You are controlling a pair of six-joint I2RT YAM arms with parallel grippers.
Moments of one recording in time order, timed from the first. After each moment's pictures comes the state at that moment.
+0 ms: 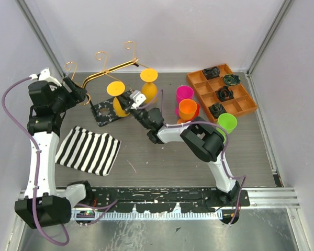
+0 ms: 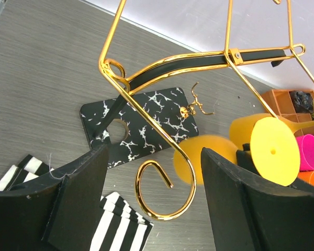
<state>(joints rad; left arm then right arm) 0.16 1.09 1.17 -0.42 0.22 -0.40 0.88 2.15 1.29 1.36 0.04 -0.13</state>
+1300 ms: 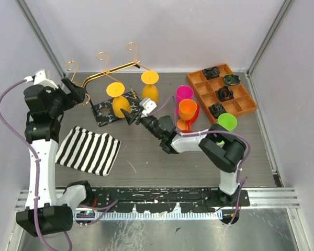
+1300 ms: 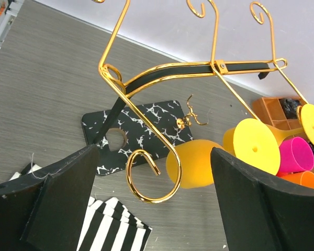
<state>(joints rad) 0.17 1.02 1.15 -0.40 0.23 -0.39 0.92 1.89 0.97 1.27 0.07 -0.10</state>
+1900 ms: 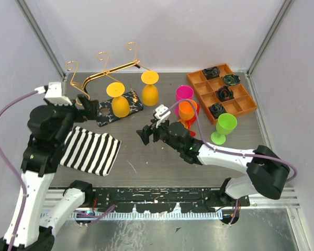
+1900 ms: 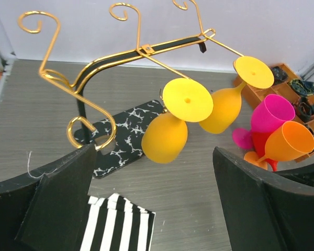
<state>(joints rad) -0.25 0.77 1.14 -0.48 -0.07 -0.22 0.95 1.39 0.70 0.62 0.13 0.15</state>
